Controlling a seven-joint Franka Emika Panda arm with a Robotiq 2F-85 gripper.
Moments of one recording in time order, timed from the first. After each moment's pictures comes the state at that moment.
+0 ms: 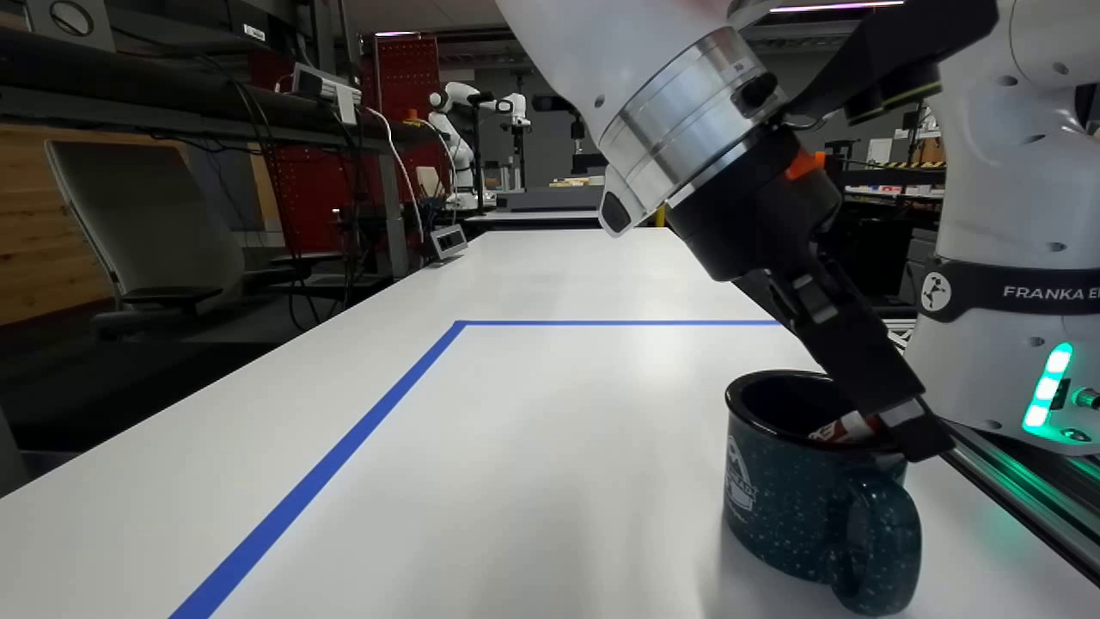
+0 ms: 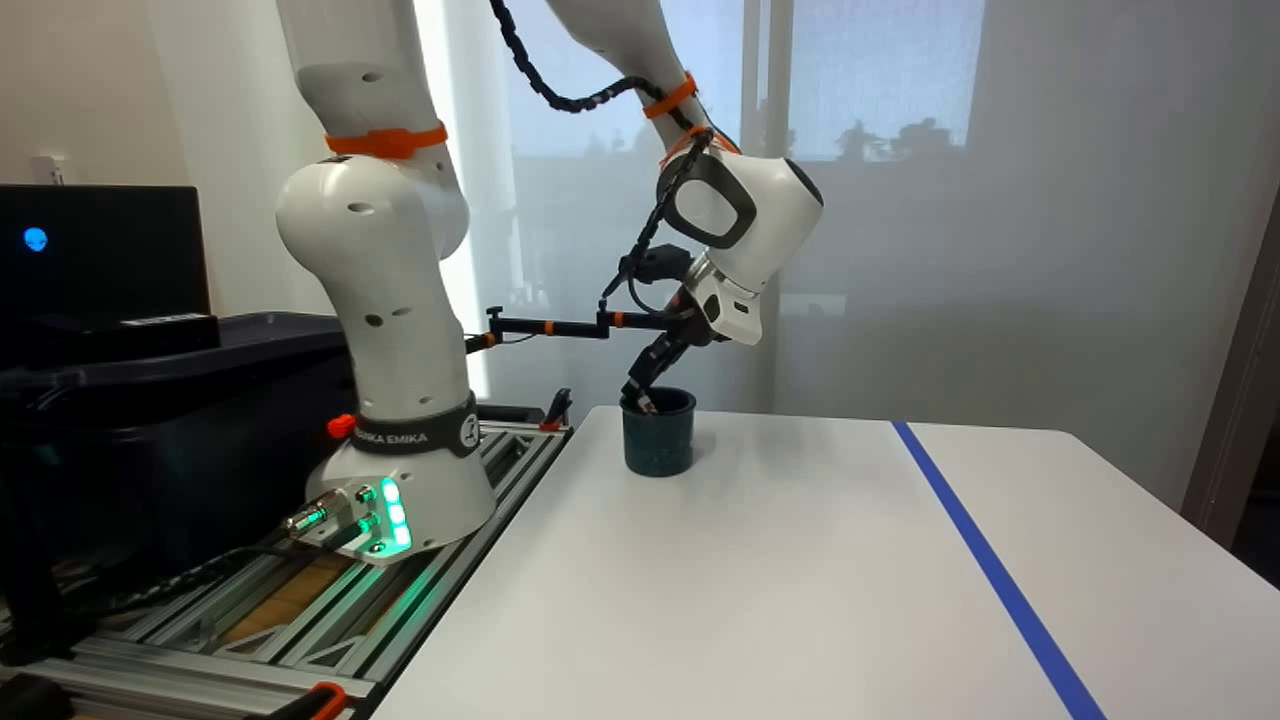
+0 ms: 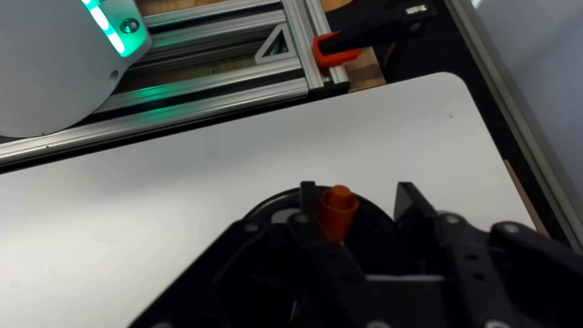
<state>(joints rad) 0.24 -0.08 0.22 -2.69 0.48 2.05 0.34</state>
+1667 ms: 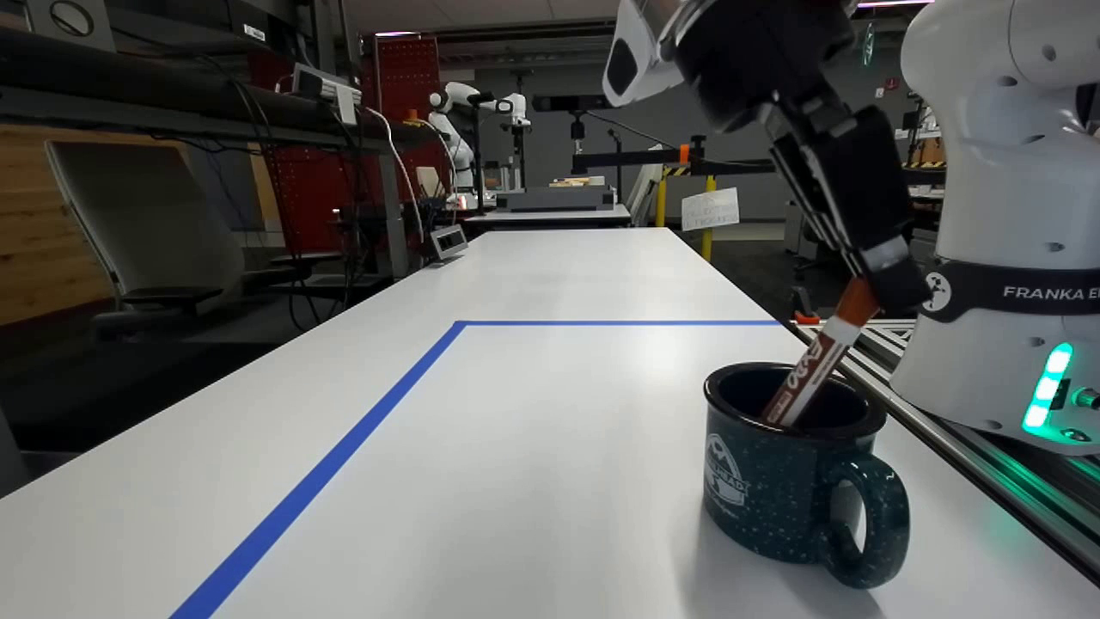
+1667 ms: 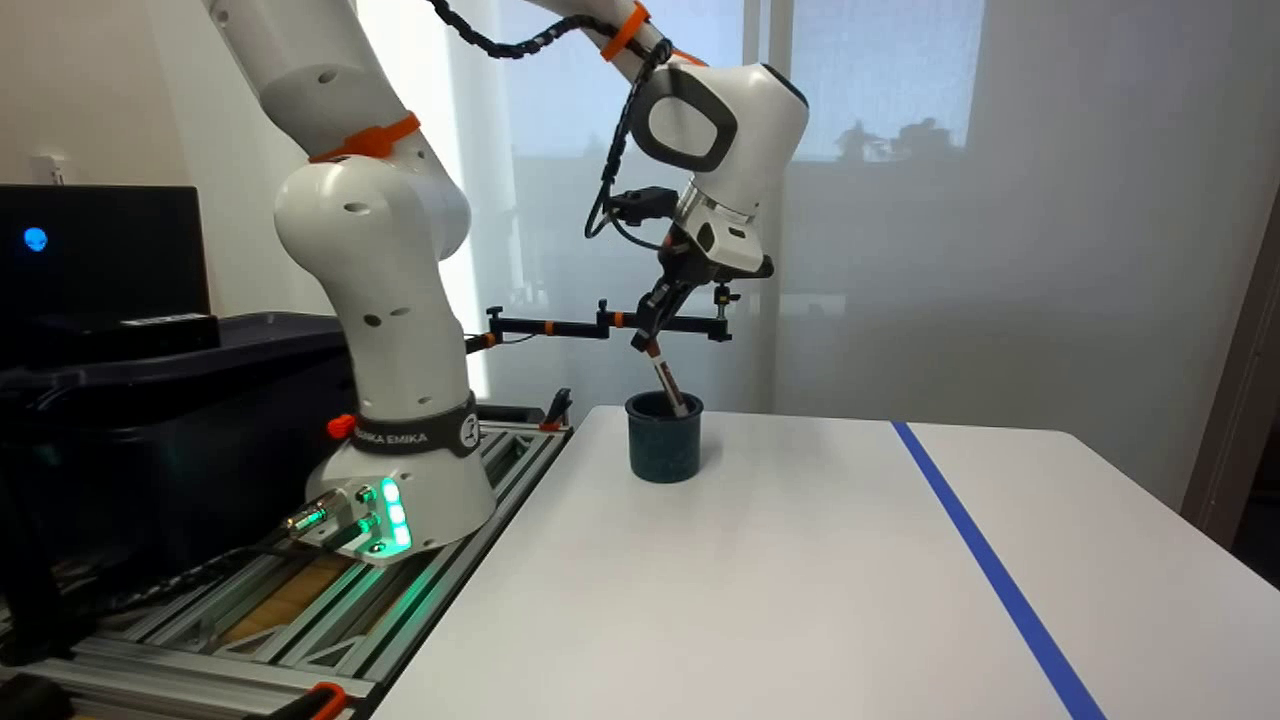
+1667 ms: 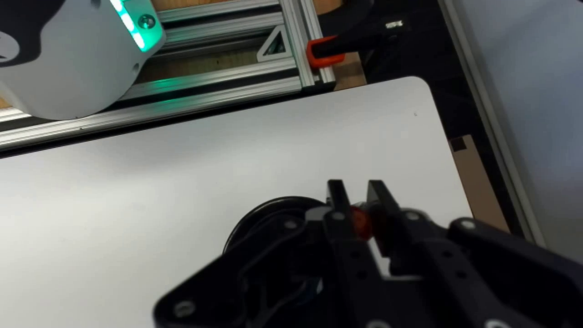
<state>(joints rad) 0.22 -0.38 0.20 -2.74 0.47 1.93 0.33</state>
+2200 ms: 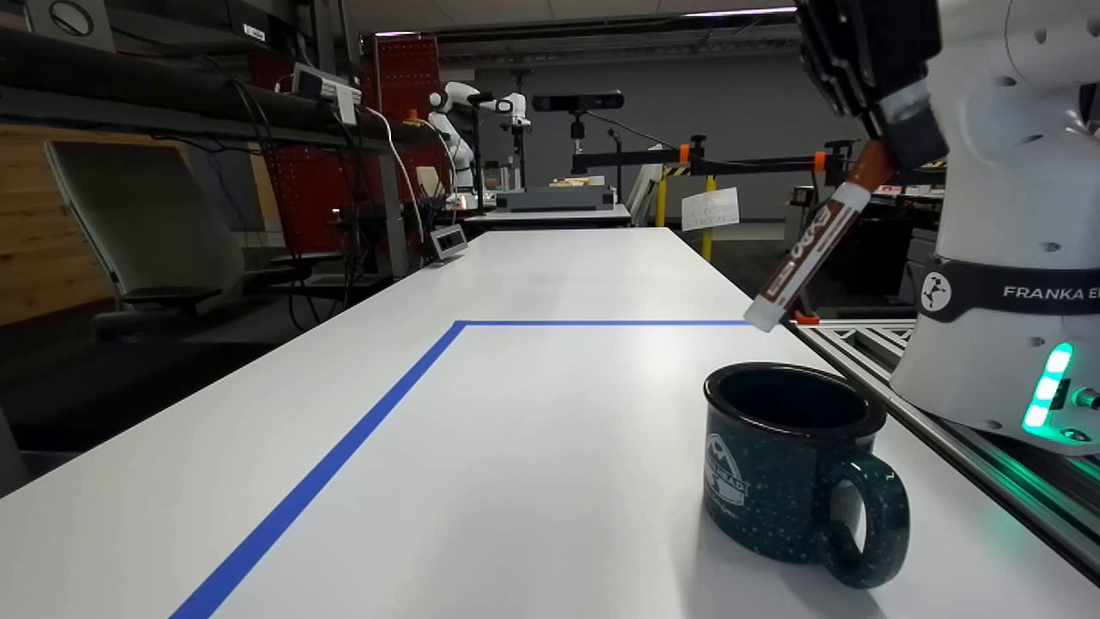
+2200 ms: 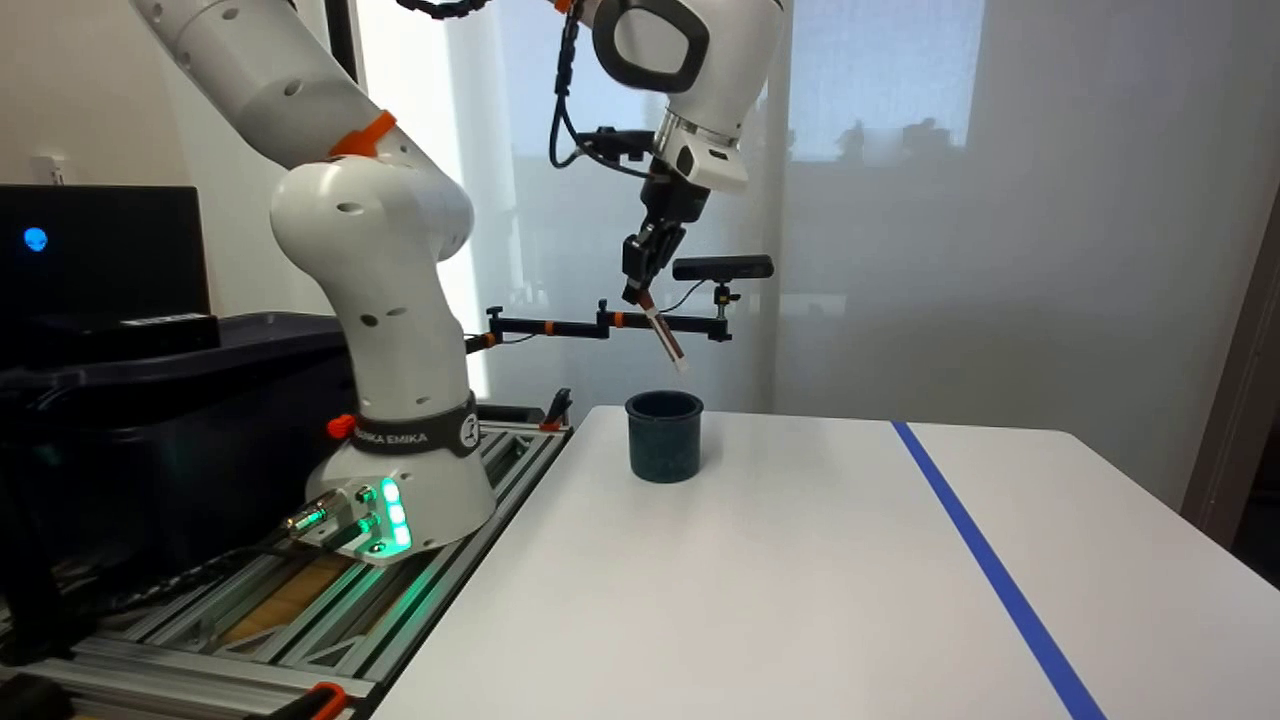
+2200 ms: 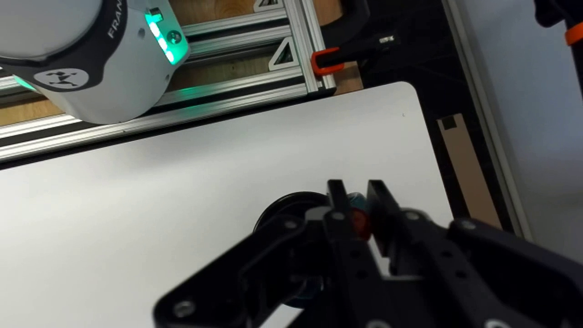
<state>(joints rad) 0.18 -0.65 0.19 -2.74 0.42 1.75 0.38</state>
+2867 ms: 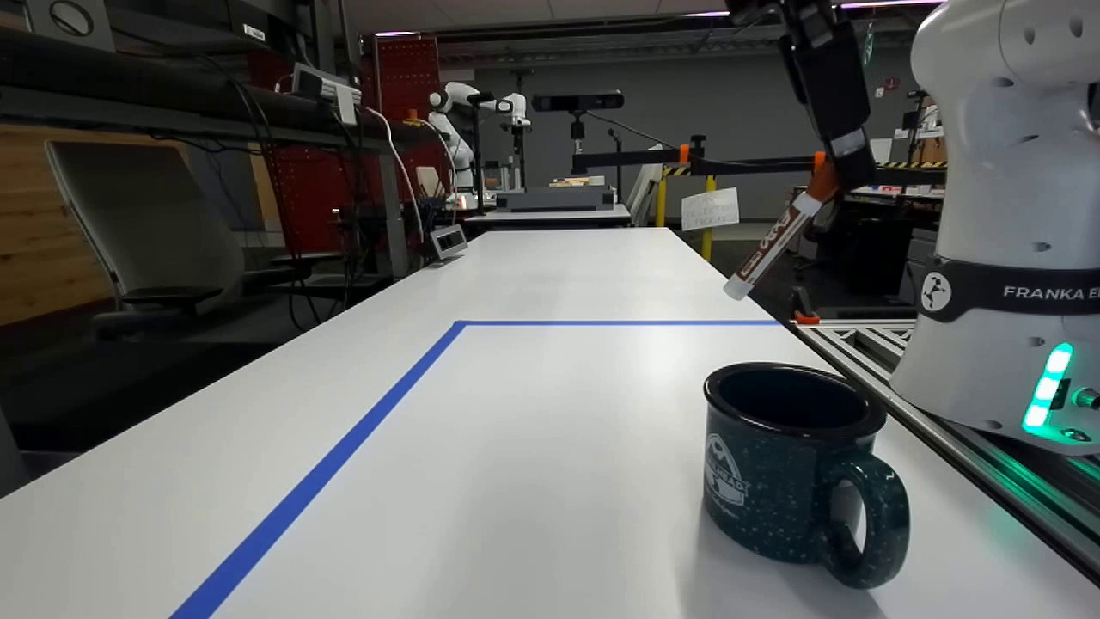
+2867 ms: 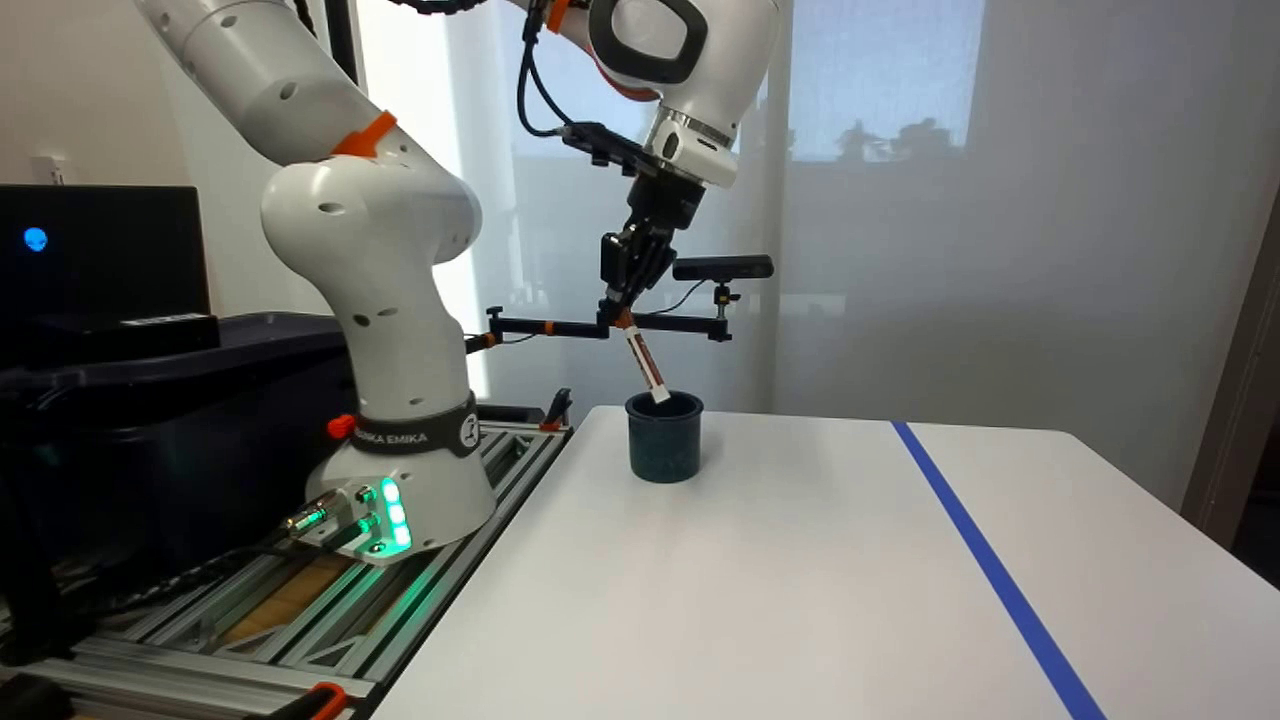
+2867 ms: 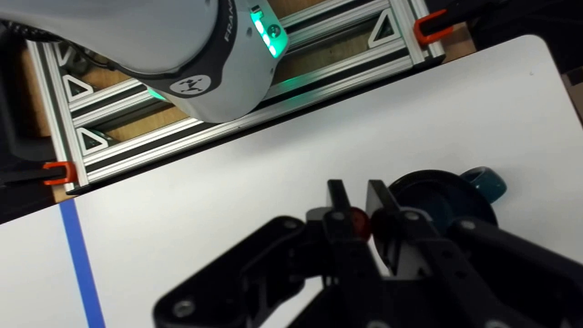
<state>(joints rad) 0.07 -0.67 0.26 -2.75 0.22 1.68 0.52</state>
